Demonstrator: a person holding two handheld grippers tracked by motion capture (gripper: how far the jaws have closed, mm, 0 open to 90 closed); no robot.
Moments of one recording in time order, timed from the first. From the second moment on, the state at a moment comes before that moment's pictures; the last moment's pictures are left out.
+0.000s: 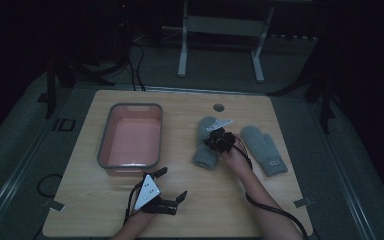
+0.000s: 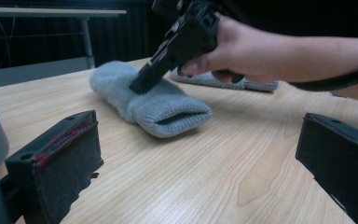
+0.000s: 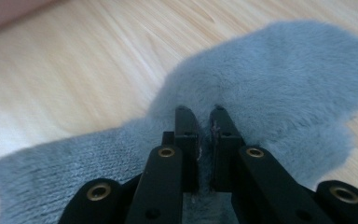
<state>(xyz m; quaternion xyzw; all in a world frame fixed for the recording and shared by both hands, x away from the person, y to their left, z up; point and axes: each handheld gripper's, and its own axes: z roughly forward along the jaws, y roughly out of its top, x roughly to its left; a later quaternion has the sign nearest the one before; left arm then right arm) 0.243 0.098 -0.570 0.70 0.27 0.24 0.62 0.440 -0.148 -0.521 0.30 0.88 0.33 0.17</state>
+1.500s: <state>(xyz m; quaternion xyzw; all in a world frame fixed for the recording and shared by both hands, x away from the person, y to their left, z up) 0.241 0.098 -0.570 0.70 0.27 0.25 0.62 0.399 -0.154 -0.545 0.28 0.89 0.34 0.13</state>
